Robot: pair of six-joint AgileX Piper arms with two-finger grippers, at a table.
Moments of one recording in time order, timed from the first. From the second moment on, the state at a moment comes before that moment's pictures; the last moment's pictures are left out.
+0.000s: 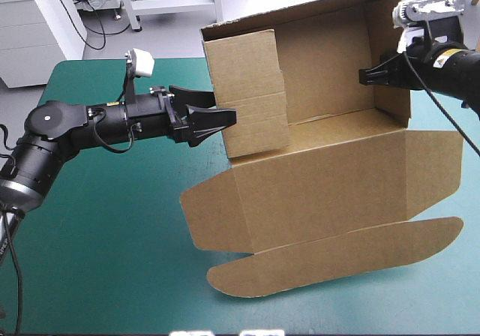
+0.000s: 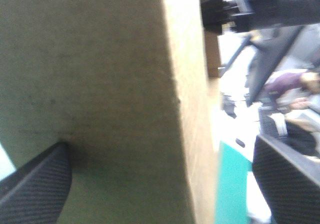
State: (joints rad) left arm -0.23 1.34 -1.32 -1.36 1.00 0.88; right arm 0.09 1.36 -1.75 0.18 0.98 -0.18
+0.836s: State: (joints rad) left arm -0.66 1.41 -1.64 0.12 0.58 -0.33; right arm 0.19 1.36 -1.75 0.08 0.84 -0.01
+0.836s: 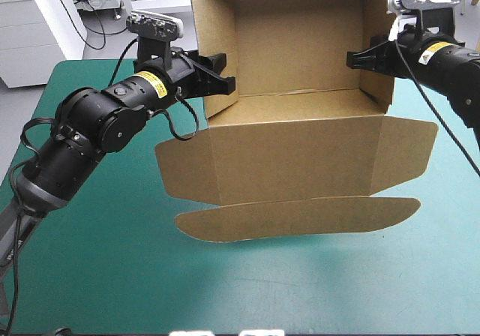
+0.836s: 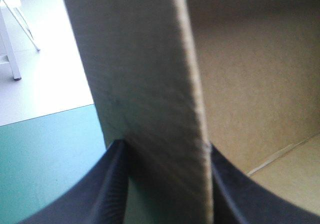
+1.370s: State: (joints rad) left arm -0.65 1.49 -1.64 0.16 0.66 -0.37; right arm 0.23 1.39 -1.75 0.00 0.95 0.04
